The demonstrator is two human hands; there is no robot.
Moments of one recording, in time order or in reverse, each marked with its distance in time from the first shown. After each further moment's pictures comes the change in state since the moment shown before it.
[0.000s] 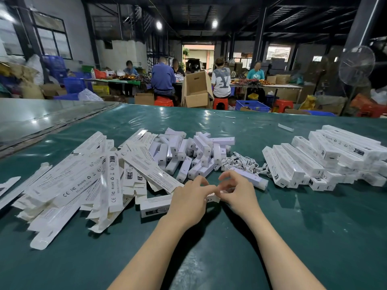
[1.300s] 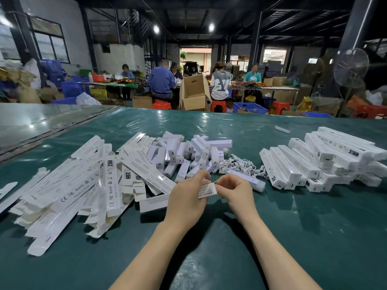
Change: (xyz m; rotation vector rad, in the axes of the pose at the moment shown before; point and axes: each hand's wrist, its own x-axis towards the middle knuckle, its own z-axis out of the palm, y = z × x) left_hand -0.003 0.005 -0.003 -0.245 0.376 -0.004; right_hand 0.002 -0.006 0.006 0.313 0.089 0.069
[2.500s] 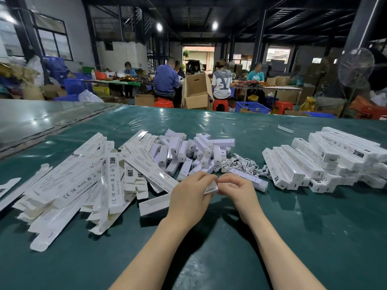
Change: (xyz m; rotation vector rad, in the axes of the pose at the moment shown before) left_hand 0.002 0.001 -0.001 0.142 -0.056 0.067; right_hand 0.001 -0.004 -0.004 0.137 -0.095 0.038
